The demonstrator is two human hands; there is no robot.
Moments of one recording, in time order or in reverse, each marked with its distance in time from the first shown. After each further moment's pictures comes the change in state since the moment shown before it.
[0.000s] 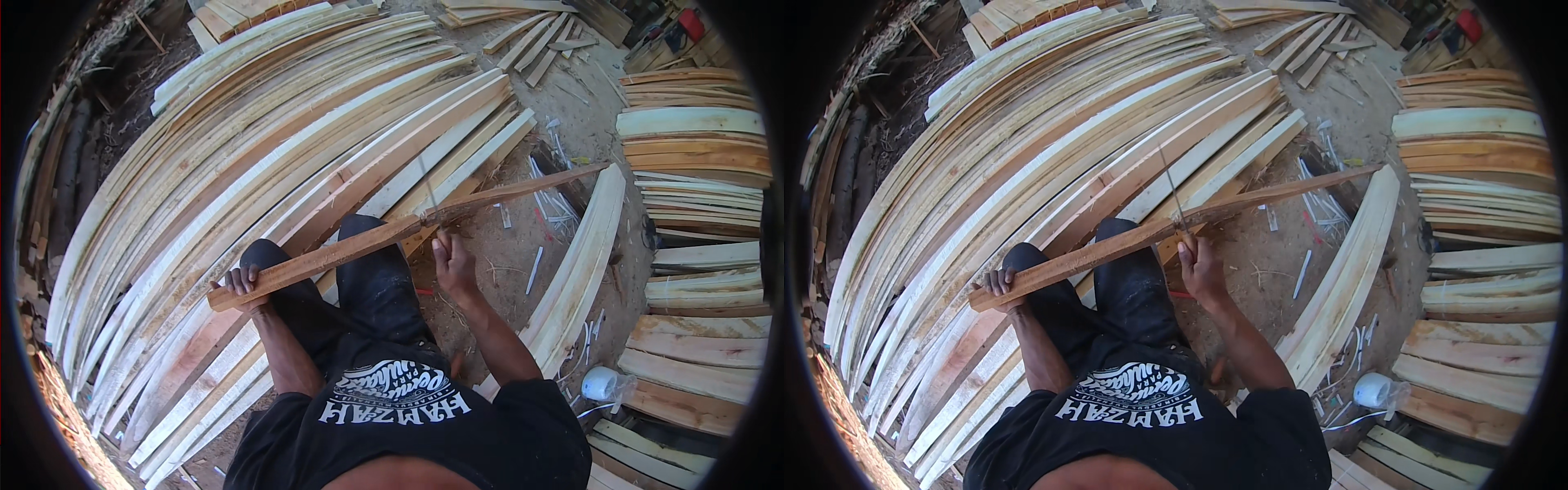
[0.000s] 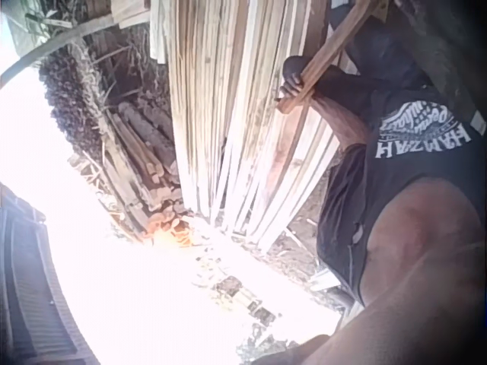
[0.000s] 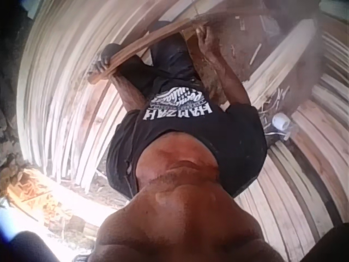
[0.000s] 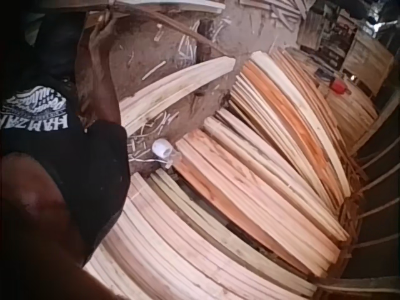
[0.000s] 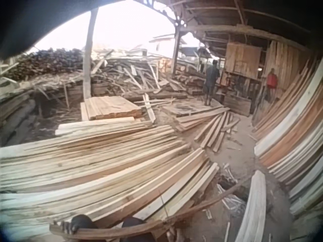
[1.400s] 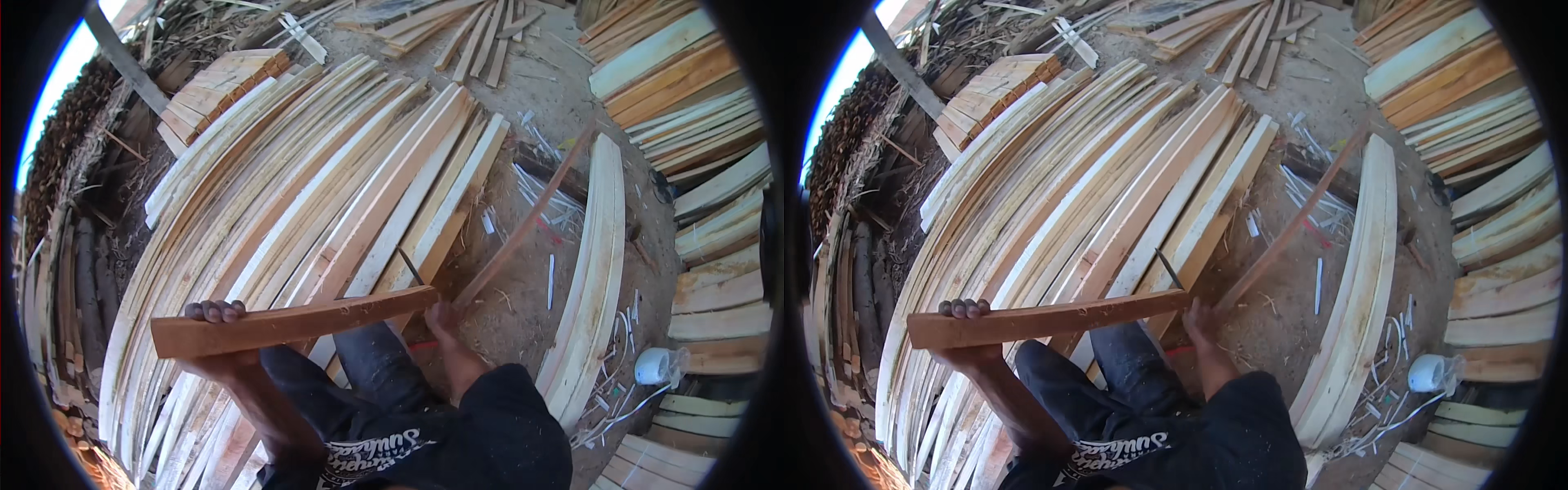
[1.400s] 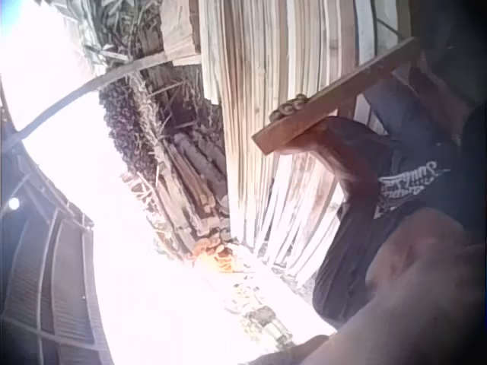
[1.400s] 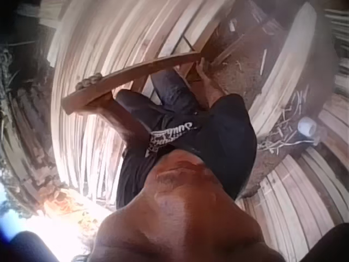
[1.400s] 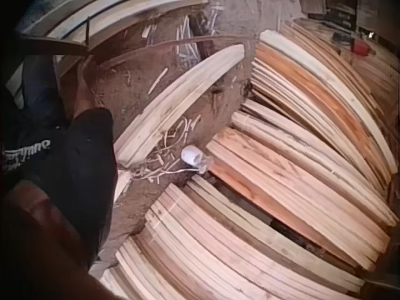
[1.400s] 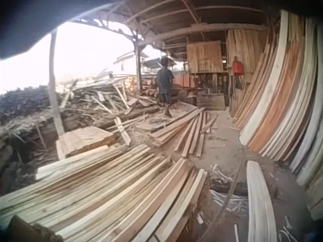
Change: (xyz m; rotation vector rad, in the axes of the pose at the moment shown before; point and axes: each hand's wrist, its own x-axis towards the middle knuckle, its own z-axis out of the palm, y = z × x) left_hand 0.112 -0.152 0.234 0.627 -0.108 -0.134; right_hand 0.001 0.197 0.118 -0.642 0.123 0.305
